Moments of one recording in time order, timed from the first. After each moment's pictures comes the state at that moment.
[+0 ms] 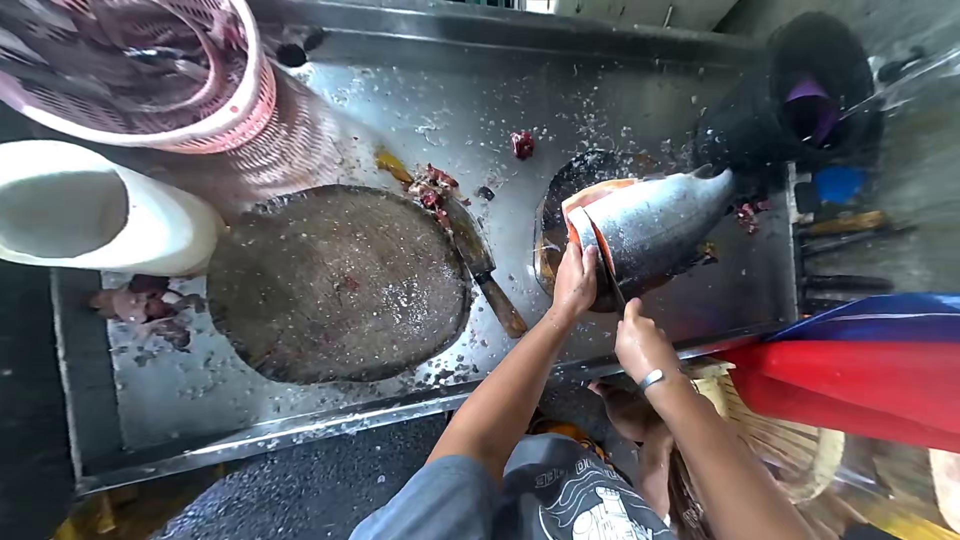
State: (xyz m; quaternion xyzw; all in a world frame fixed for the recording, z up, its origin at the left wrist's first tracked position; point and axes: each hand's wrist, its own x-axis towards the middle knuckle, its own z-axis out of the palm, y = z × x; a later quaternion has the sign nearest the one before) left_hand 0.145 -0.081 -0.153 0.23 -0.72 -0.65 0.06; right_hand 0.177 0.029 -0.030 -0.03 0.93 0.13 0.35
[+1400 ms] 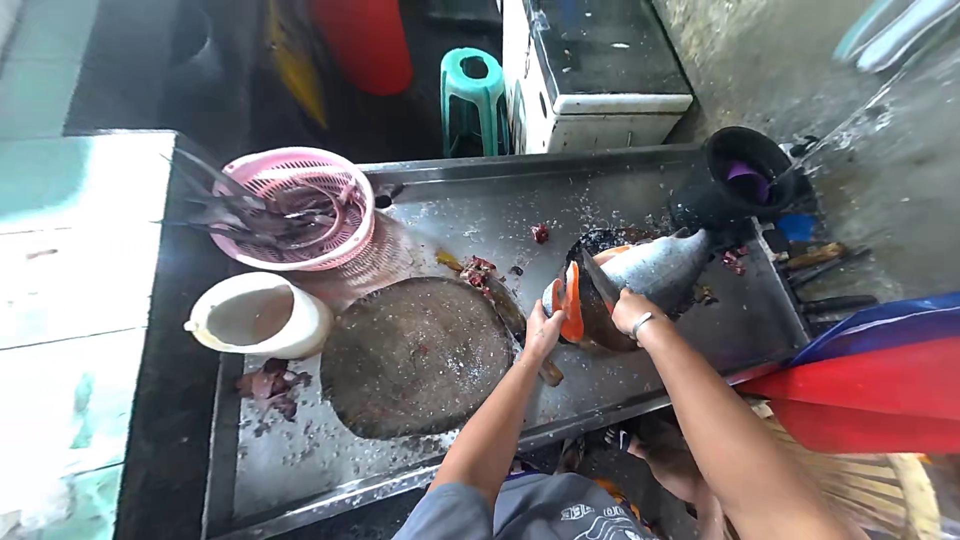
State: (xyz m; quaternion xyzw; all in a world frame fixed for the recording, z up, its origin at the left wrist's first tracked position) left_hand 0.205 -0.193 -0.164 0.27 -0.68 -0.68 0.01; right_hand 0.119 -0.068 -0.001 0.00 0.93 0.06 0.35
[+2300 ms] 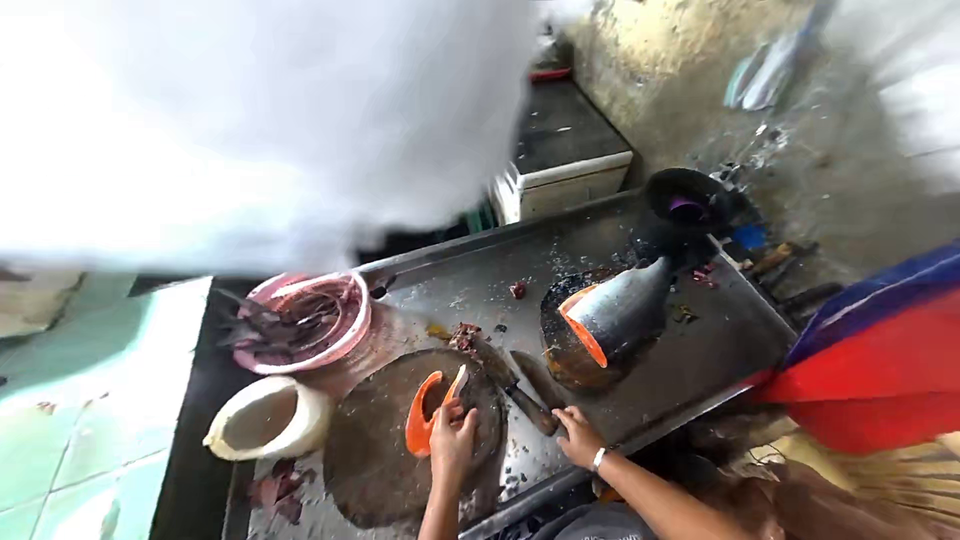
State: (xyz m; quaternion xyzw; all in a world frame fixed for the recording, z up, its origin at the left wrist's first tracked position) left_hand 0.347 -0.275 -0.123 0.34 -0.82 -0.47 0.06; right_hand 0.257 -0.002 -0.163 -0.16 0.89 -0.28 0.33
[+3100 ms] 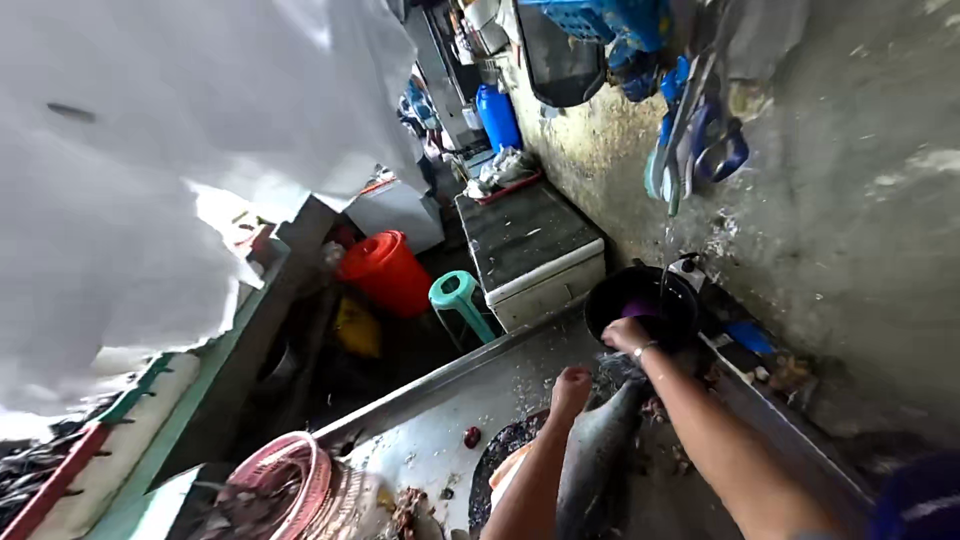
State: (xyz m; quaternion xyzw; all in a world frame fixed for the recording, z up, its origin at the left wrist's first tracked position) left_hand -0.192 0.028 -0.054 0.21 -0.79 -0.58 -0.07; right_hand -0.328 0.168 -0.034 -0.10 0.86 -0.45 0.23
